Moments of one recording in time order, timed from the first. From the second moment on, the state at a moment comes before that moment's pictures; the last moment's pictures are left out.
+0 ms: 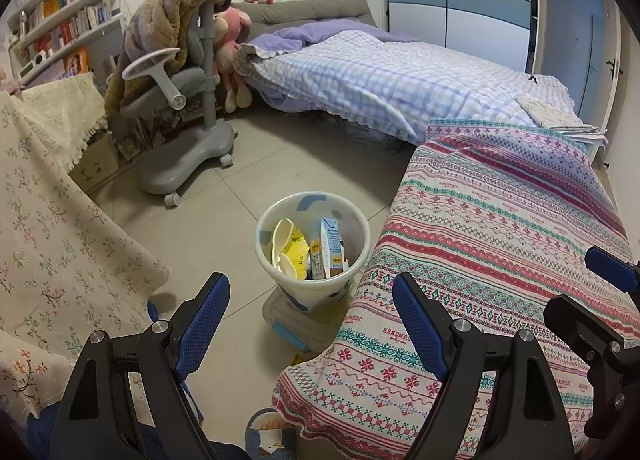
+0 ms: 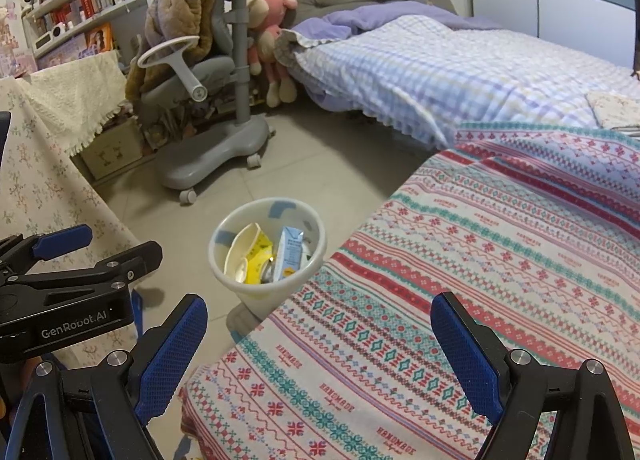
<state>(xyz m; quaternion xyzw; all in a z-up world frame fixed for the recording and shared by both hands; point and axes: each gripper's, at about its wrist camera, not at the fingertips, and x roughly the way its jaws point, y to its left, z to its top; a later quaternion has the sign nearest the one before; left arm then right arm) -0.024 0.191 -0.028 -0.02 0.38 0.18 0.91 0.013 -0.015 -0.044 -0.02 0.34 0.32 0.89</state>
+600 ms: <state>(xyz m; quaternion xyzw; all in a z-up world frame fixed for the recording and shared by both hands) -0.025 0.190 -0.027 -0.02 0.38 0.17 0.91 0.011 -0.015 -0.041 -0.01 0.33 0.32 0.89</state>
